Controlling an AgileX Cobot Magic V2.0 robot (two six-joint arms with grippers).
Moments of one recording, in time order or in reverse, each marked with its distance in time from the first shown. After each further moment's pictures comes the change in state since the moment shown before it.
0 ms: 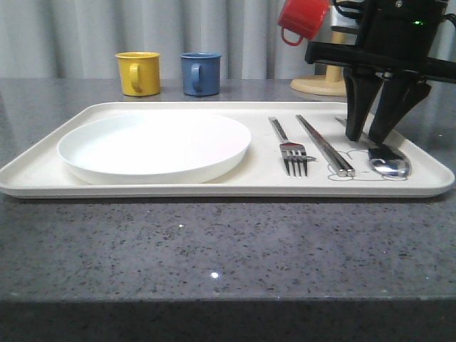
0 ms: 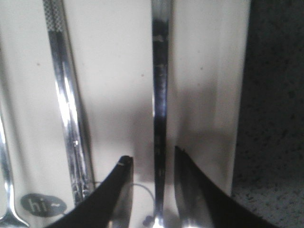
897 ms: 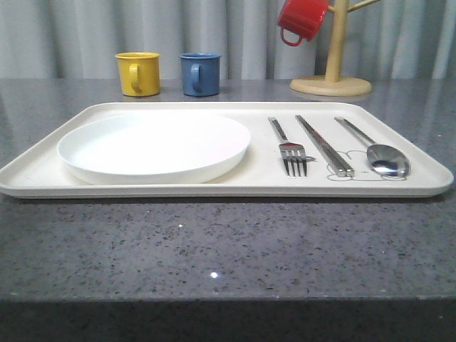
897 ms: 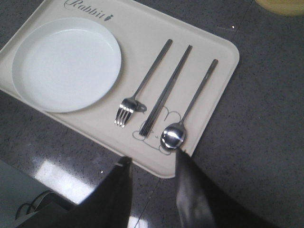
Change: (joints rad) left arm 0.000 0.000 0.000 0.000 0.000 0.000; right arm 0.101 -0.808 0.141 -0.024 0.090 -0.342
